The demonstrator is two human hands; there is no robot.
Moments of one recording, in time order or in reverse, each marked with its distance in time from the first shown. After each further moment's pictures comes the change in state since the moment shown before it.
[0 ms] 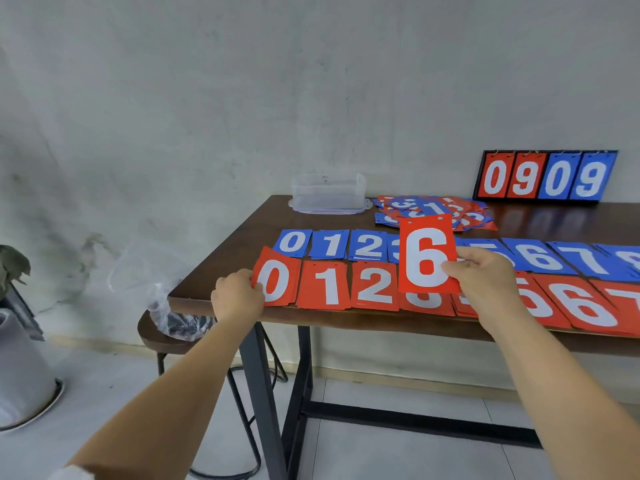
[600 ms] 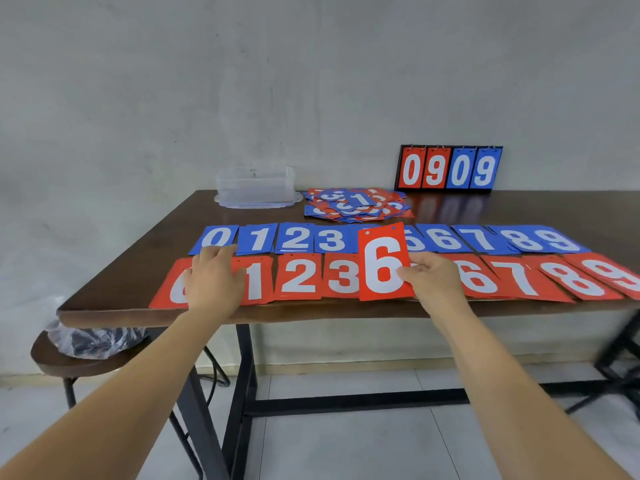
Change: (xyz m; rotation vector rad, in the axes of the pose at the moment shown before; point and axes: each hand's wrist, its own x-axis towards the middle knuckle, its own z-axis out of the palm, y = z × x) left_hand -0.029 0.080 0.021 0.010 -0.004 0.281; right_hand -0.003 0.031 -0.054 -0.089 0.055 0.020
